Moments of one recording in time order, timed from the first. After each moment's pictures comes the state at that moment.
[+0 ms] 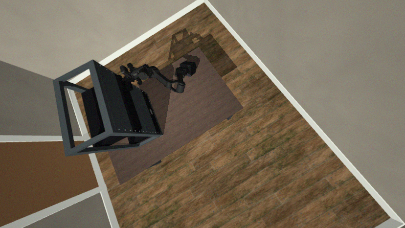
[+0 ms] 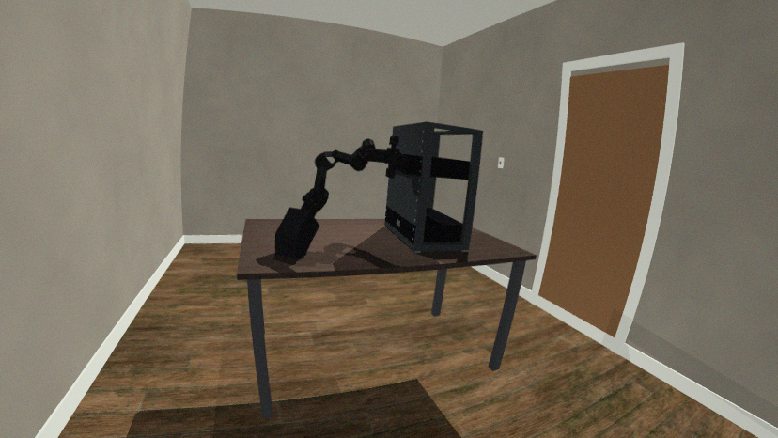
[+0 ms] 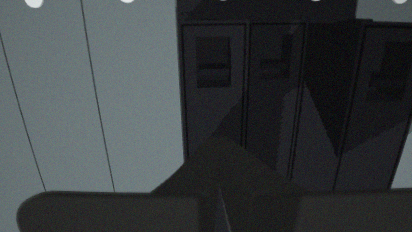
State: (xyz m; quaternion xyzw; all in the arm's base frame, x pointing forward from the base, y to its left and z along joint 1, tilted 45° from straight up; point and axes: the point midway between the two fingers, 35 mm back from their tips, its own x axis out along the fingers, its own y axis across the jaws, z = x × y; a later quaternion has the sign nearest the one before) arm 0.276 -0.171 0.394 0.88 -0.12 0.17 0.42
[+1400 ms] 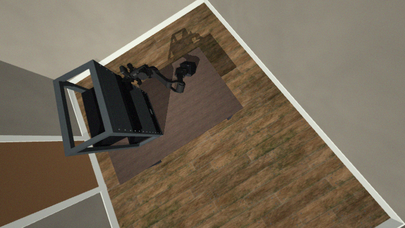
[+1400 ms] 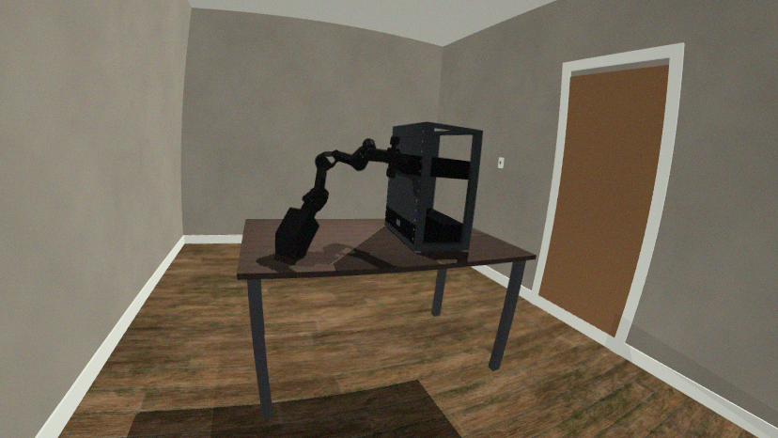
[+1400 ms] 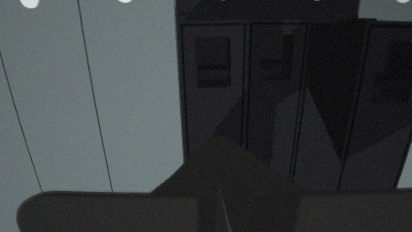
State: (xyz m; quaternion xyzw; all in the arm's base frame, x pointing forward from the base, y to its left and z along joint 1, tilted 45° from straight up) arm 0.278 -0.171 0.395 0.88 -0.12 0.17 0.42
